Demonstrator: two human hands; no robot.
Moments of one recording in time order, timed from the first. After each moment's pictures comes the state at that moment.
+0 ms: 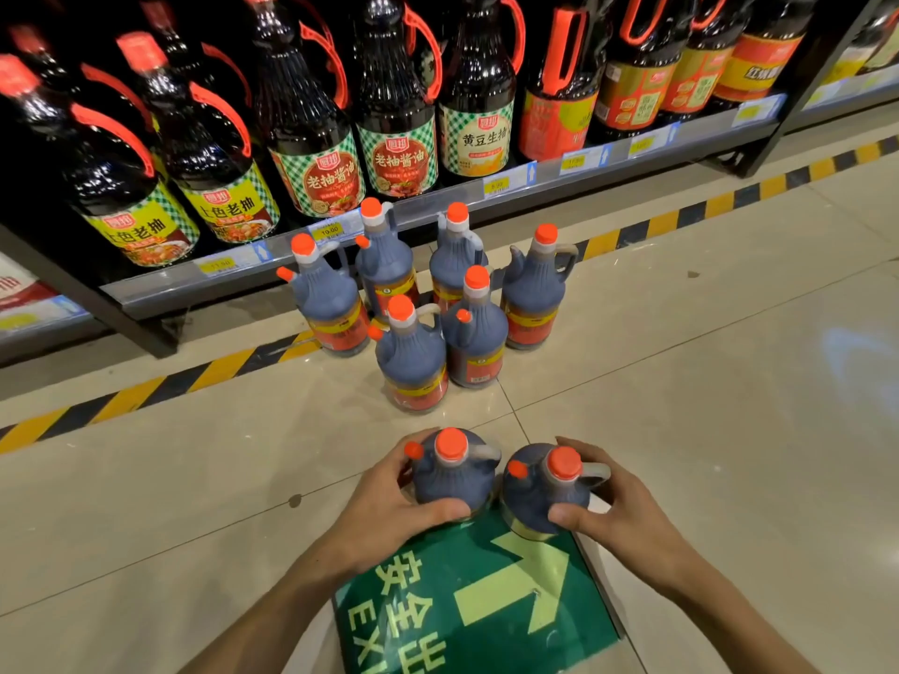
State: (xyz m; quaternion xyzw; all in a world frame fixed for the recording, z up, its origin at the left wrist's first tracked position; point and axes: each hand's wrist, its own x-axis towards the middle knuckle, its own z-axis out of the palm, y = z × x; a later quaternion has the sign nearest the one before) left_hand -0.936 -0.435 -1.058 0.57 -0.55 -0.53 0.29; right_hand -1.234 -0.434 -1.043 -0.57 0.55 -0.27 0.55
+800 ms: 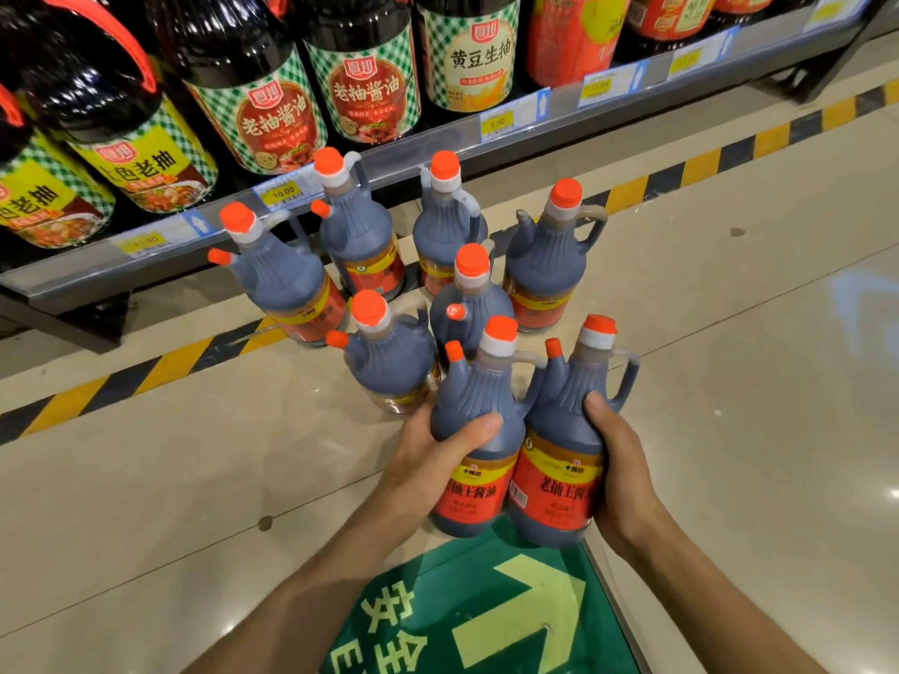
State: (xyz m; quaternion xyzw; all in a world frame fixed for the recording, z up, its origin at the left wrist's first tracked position) left_hand -0.991 -0.510 -1.079 0.56 -0.35 -0.65 0.38; right_hand -1.193 -0.508 -1.094 -0.26 0.55 -0.47 0.64
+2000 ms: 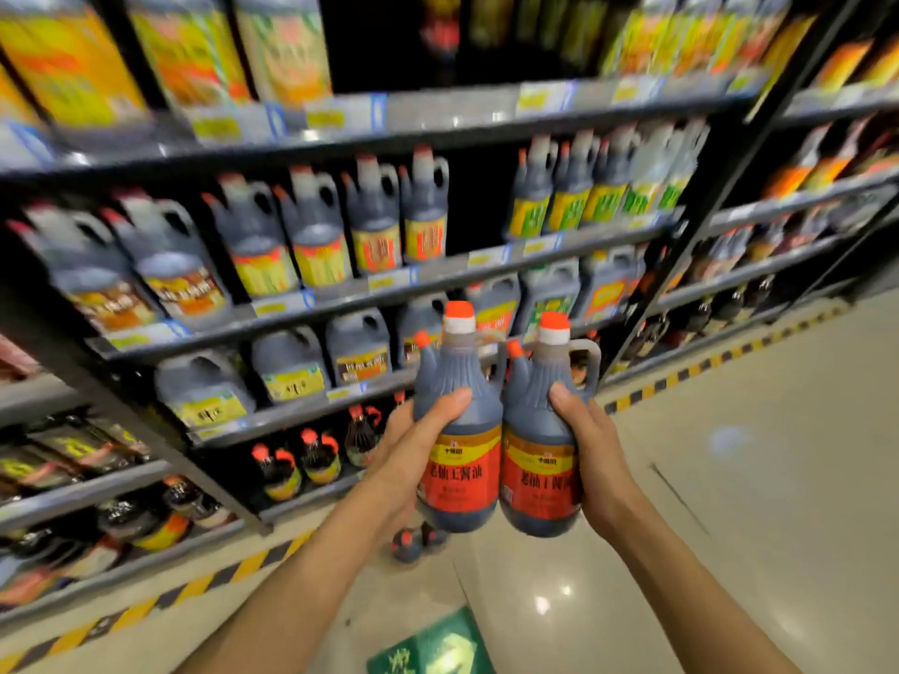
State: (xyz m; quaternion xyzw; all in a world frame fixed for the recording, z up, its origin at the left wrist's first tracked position) left_hand -0.983 -0.527 -0.255 0.49 -0.36 -0.64 0.47; right_hand -1.189 -0.528 -0.251 -0.42 0.49 -0.51 0.57
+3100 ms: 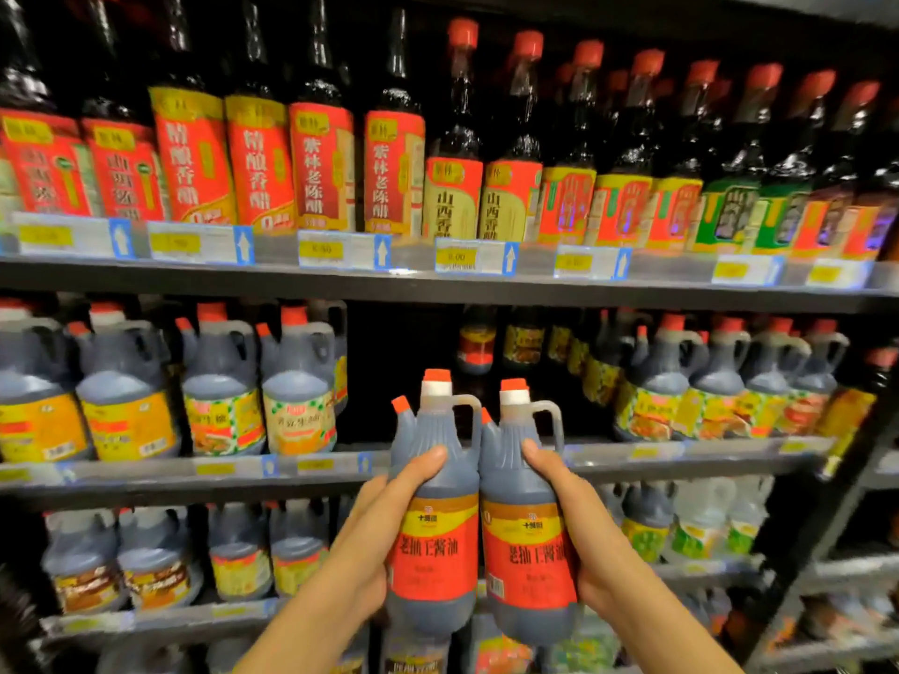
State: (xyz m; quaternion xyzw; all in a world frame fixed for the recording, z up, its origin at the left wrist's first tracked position) left_hand -1.021 -0.754 -0.020 0.49 -0.34 -0.56 0.58; right_hand -1.218 -0.821 -0.013 -0.50 0.38 -0.39 0.67
